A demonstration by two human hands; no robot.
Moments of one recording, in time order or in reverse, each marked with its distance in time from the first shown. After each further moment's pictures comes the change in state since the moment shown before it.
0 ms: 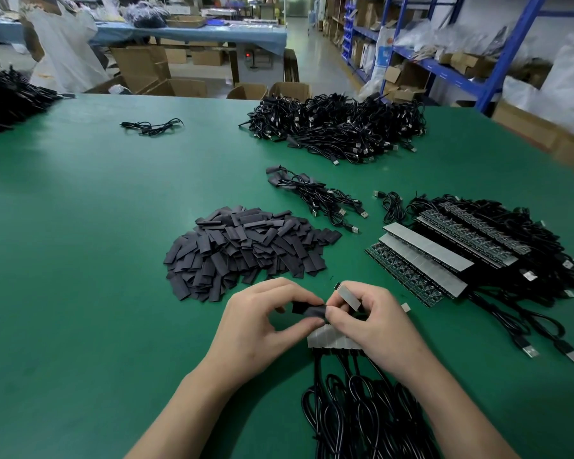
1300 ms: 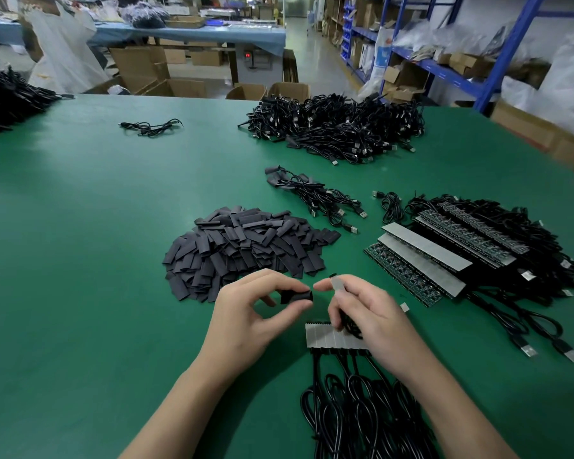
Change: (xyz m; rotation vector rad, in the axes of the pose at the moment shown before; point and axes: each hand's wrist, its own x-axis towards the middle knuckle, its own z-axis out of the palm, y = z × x) left_hand 0.003 -0.003 -0.004 -0.074 0.156 -0.019; right_hand 0.001 0.006 0.000 0.130 -0.069 0.004
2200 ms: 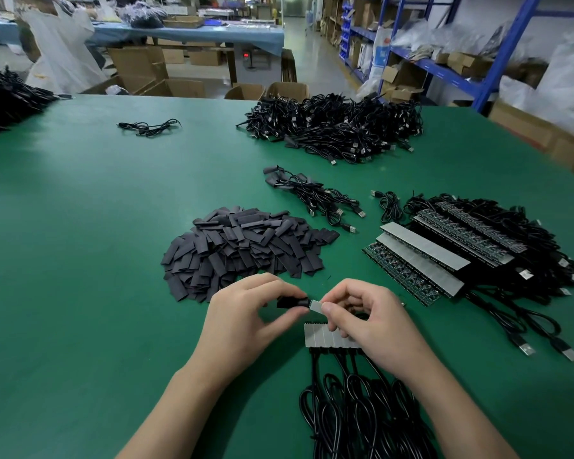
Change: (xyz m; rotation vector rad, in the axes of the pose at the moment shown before) left_hand -0.003 -0.006 -0.003 0.251 -0.084 0.033; right_hand -0.003 -0.004 -0.003 -0.092 0.057 0.020
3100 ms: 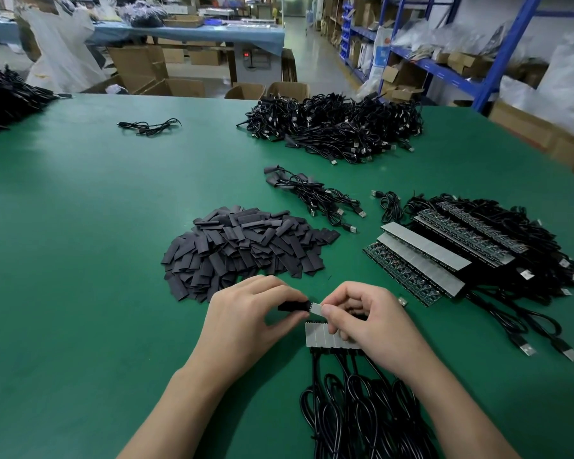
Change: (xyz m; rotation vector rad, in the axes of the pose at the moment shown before) left_hand 0.001 -0.001 -0.001 0.186 -0.023 0.099; right_hand 0.001 0.001 0.000 0.020 -0.014 0.075
